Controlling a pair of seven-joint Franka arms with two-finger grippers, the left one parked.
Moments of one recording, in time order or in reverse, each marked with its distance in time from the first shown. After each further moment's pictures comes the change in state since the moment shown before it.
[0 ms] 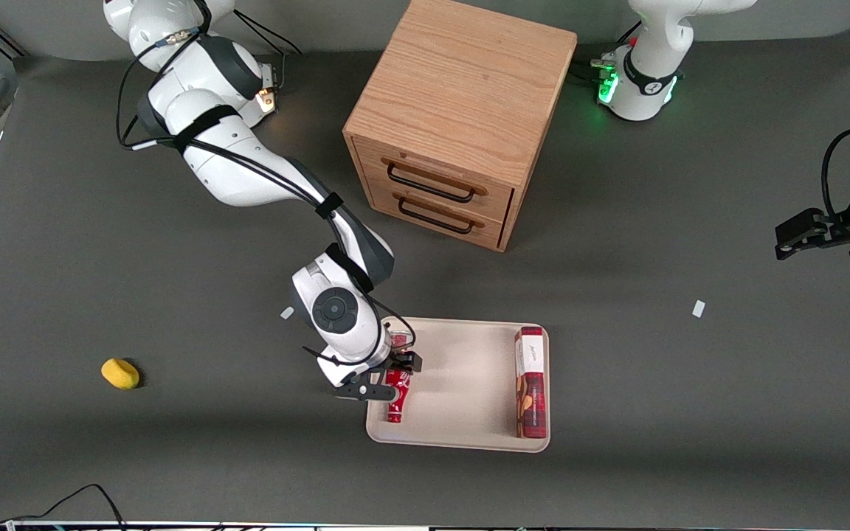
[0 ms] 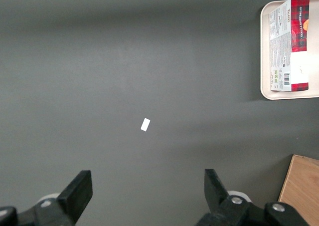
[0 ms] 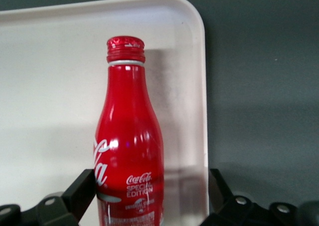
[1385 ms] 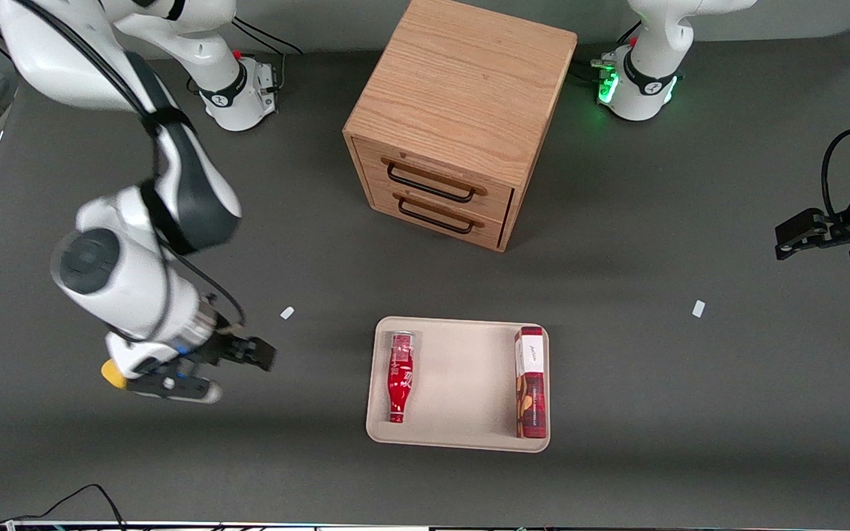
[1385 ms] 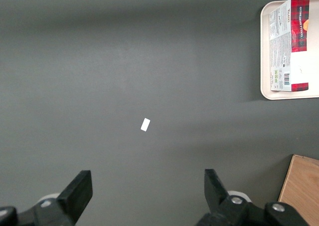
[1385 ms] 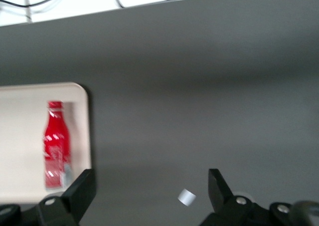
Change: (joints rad) arm -0.295 -0.707 -0.077 -0.498 0.180 -0.201 -0.328
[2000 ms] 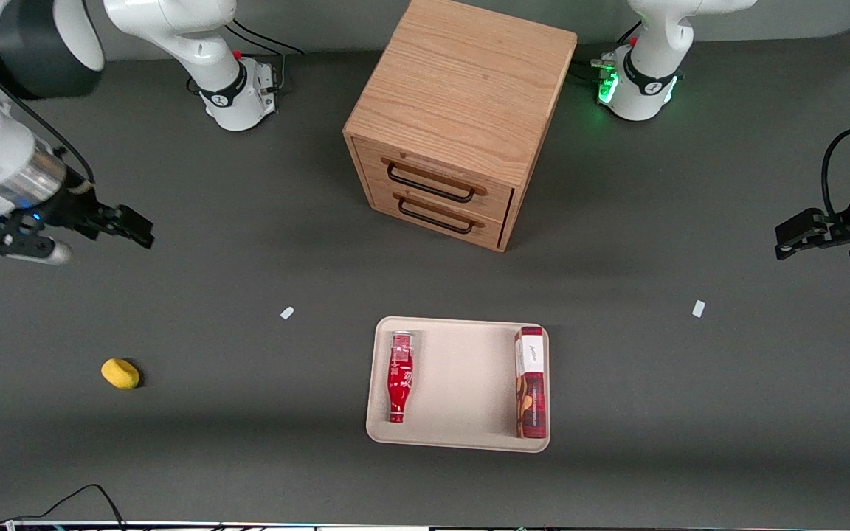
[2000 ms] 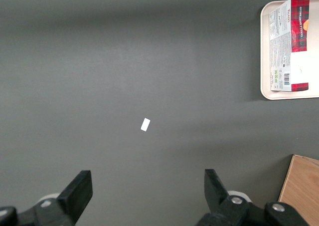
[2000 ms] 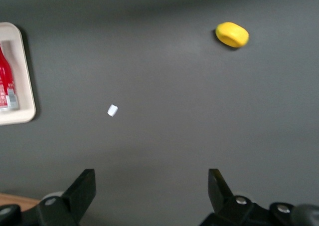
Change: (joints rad) arm -0.008 -0.529 -0.189 -0.371 0.062 -0.277 -0.153
